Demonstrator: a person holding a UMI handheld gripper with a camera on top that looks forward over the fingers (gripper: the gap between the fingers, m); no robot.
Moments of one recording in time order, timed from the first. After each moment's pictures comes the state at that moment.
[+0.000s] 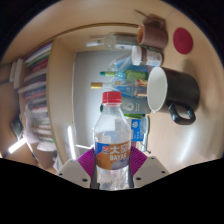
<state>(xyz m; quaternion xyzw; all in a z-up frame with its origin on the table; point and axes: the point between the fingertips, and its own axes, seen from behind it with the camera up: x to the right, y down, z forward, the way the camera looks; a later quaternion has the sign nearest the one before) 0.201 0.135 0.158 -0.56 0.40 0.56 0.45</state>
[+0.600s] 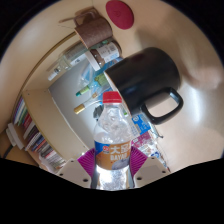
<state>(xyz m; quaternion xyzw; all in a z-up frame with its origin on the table) 0.239 0.151 0.154 -0.41 0.53 0.68 0.28</state>
